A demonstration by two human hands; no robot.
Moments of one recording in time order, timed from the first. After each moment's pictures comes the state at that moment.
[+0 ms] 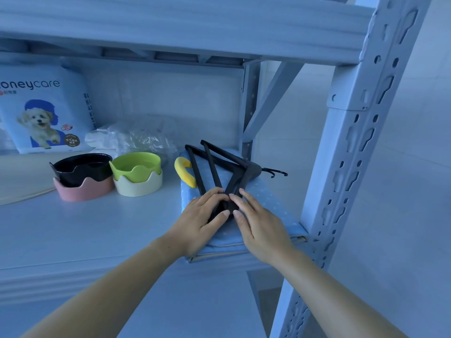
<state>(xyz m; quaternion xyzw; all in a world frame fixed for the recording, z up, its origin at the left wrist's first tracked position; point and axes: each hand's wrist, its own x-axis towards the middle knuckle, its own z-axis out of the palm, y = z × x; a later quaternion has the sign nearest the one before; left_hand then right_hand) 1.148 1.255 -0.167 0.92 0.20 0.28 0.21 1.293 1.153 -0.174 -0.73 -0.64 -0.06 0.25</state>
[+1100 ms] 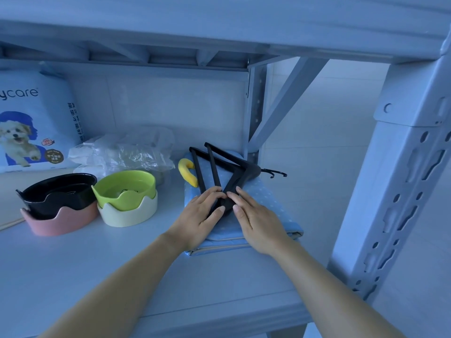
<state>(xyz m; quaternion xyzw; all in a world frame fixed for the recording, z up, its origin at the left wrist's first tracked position) 1.196 1.371 -0.177 0.91 0.20 0.29 0.22 1.343 1.260 -0.167 -0.73 -0.64 0.00 0.24</state>
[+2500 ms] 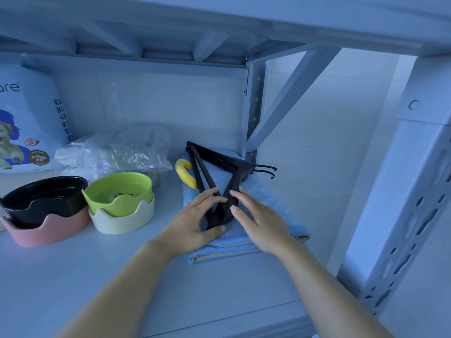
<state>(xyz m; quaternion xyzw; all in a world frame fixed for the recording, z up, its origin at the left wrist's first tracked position) 1.181 1.386 -0.173 0.92 0.18 0.25 0.25 1.343 1.268 -0.166 -0.74 -0.59 0.07 0.30</state>
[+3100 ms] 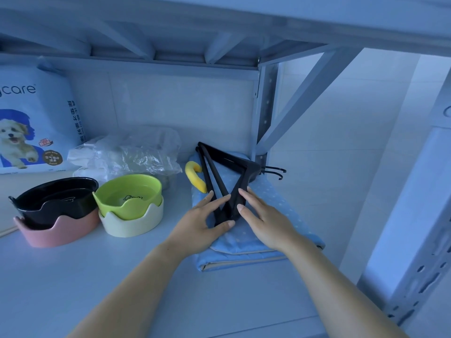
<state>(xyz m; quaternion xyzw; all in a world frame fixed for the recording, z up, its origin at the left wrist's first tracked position) 1.185 1.386 -0.169 0.88 0.26 0.27 0.30 1.353 1.293 -0.160 -0.75 -0.58 0.13 0.29</state>
